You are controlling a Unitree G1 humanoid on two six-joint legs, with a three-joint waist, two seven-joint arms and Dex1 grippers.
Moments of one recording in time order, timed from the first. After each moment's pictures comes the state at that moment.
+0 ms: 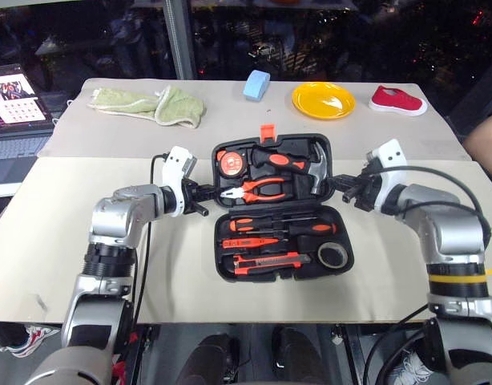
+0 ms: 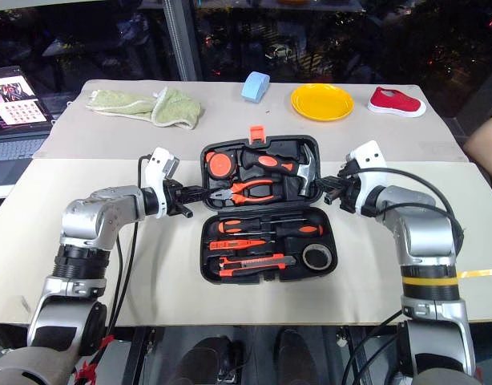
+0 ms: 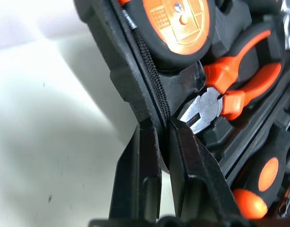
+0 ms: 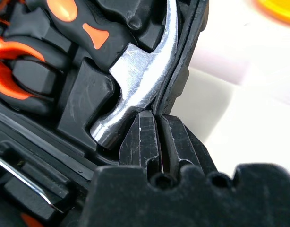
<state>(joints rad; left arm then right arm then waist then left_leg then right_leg) -0.65 0.39 0.04 0.13 -0.31 0.77 -0.73 -0.51 -0.55 -0.12 0.03 0.24 0.61 0.69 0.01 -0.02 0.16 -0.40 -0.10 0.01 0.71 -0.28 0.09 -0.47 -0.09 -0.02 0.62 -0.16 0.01</state>
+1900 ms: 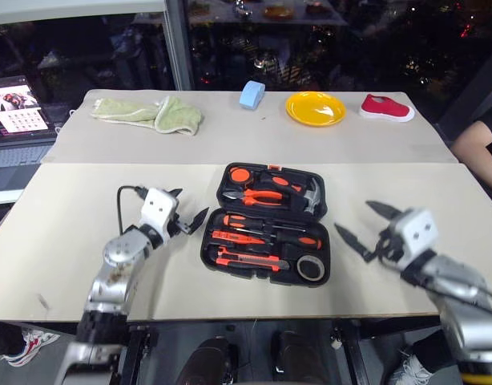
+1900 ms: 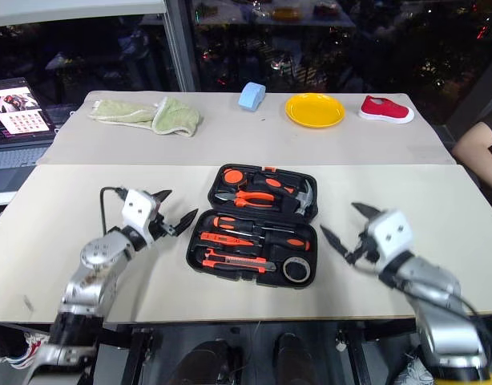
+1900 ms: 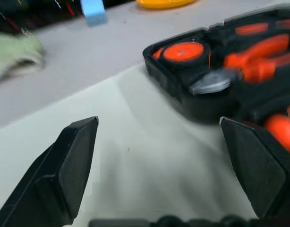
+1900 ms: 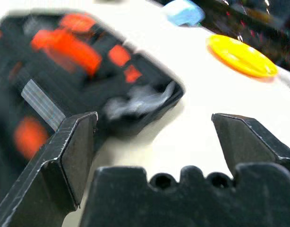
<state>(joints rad) -0.47 0.45 0.04 0.08 -0.32 0.50 -0.63 -0.16 -0.69 -0.21 -0.28 0.48 0.47 0.52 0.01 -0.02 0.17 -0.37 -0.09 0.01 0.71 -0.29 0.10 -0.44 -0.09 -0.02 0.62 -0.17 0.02</state>
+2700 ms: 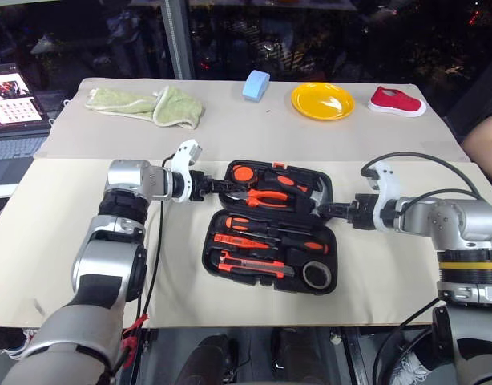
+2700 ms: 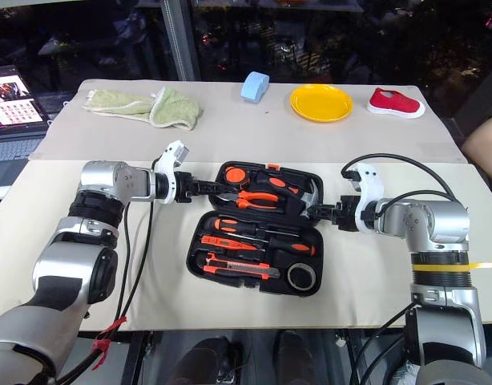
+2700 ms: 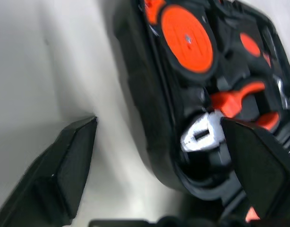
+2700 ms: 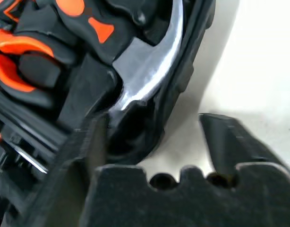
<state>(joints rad) -1.10 0.40 -0.02 0.87 -0.33 1.02 -0.82 -0.66 -0.68 -0.09 0.16 0.62 1.26 0.52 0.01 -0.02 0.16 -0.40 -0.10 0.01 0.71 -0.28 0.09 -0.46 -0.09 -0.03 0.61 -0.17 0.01</state>
